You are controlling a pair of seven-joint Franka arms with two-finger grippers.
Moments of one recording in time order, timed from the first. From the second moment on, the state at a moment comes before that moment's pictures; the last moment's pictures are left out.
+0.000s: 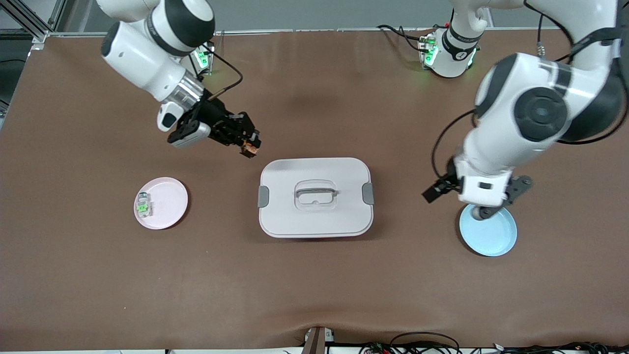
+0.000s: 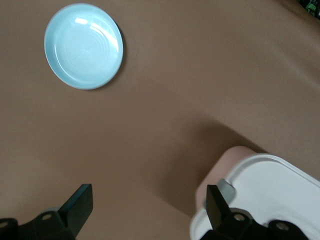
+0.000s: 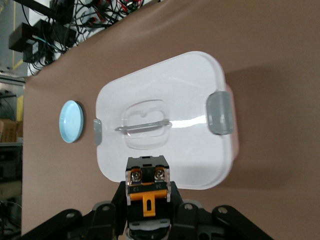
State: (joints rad) left arm -0.10 0.40 -0.27 -1.32 0.10 1.66 -0.90; right arm 0.37 -0.10 0.12 -2.22 0.75 2.51 0.05
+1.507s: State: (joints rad) left arm 0.23 0.17 -0.26 -1.36 0.09 1.51 -0.04; right arm -0.02 -0.10 0.12 -2.11 0.09 2.07 -0.86
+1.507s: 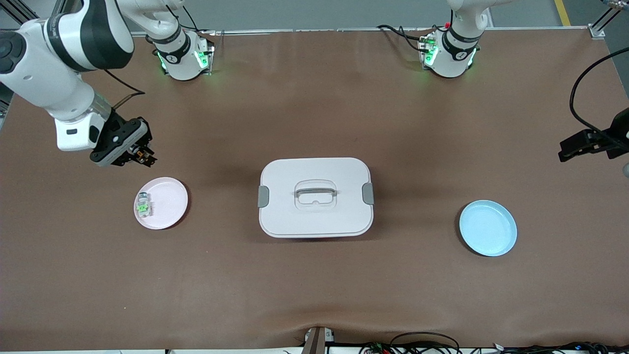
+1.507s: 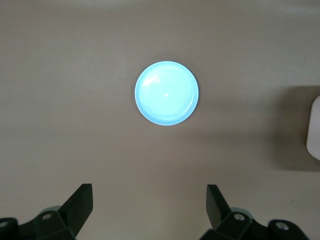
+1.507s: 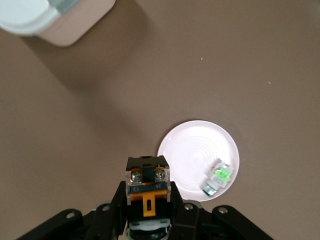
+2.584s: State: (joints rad) left arm 0.04 -0.06 -0.06 -1.58 0.03 1.51 -0.02; right arm -0.13 0.18 0.12 -2.11 0.00 2.37 -1.44
